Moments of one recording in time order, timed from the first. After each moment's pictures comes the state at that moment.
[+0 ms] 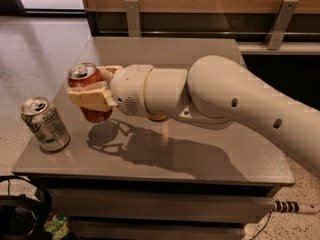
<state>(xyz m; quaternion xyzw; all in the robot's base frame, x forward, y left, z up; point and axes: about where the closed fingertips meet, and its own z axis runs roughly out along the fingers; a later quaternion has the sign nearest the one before) 0.486 0.142 0.953 -0.44 0.62 0.38 0.53</state>
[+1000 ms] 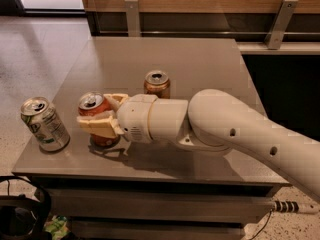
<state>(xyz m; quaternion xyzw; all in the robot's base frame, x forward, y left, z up) 0.470 0.136 0.891 -0.44 0.63 0.37 0.52</state>
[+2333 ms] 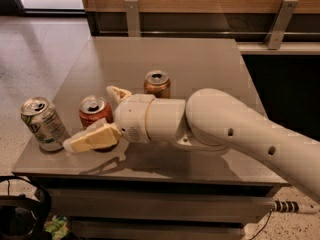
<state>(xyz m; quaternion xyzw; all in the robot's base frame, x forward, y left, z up) 0.466 0.142 0.893 -0.44 0.63 0.37 0.52</state>
